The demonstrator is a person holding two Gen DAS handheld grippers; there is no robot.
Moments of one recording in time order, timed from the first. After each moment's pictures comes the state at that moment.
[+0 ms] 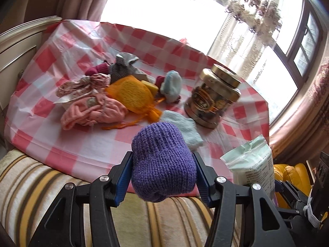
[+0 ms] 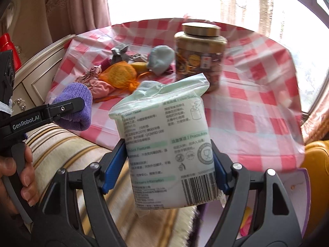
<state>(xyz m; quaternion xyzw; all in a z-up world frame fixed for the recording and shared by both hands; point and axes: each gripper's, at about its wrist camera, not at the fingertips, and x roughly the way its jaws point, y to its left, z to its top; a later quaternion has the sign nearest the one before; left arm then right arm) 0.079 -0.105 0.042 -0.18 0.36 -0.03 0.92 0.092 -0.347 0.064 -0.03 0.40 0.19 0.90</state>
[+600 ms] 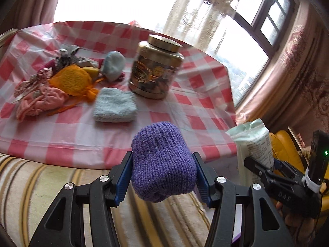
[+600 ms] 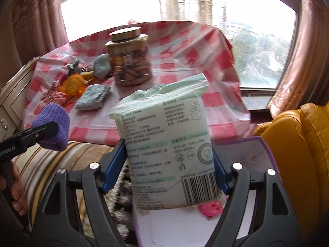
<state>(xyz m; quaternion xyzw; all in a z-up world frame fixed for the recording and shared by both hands) 0.057 -0.208 0.047 -0.13 0.39 -0.15 0.90 0.062 -0.478 0.070 0.02 0.41 0.06 0.91</state>
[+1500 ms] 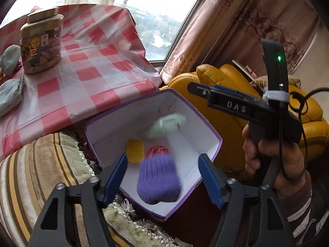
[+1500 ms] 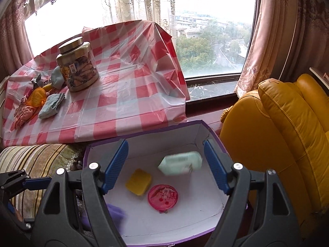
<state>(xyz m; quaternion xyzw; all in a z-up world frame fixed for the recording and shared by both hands) 0.009 -0.355 0.029 -0.02 0.46 -0.38 0.80 0.041 -0.577 0.070 0.04 0.42 -0.05 0.91</state>
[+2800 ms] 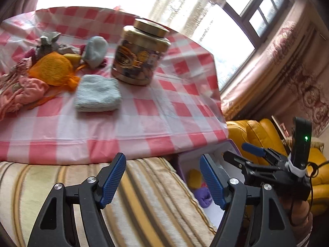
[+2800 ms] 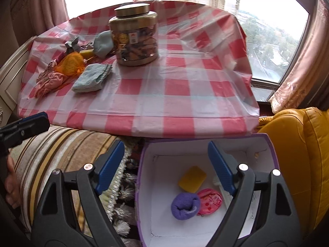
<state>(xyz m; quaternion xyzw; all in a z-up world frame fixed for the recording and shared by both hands) 0.071 -0.195 0.039 -0.15 0.42 -0.21 0.87 0.089 -0.440 0.061 -0.03 0.47 0.08 0.88</state>
